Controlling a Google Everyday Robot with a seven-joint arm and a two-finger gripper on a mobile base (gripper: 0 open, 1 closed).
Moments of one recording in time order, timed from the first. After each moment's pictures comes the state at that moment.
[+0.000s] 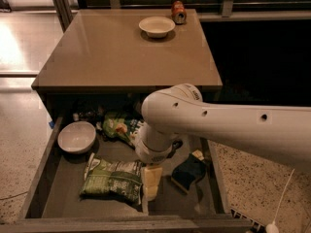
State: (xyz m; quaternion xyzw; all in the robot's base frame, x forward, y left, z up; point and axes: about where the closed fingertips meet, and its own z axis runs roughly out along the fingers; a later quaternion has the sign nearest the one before) arm 0.442 0.042 0.674 -0.80 0.58 0.09 0.14
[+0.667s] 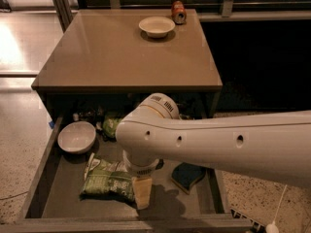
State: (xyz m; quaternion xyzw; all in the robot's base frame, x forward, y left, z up) arm 0.428 0.053 0.666 -0.78 0.61 0.00 0.11
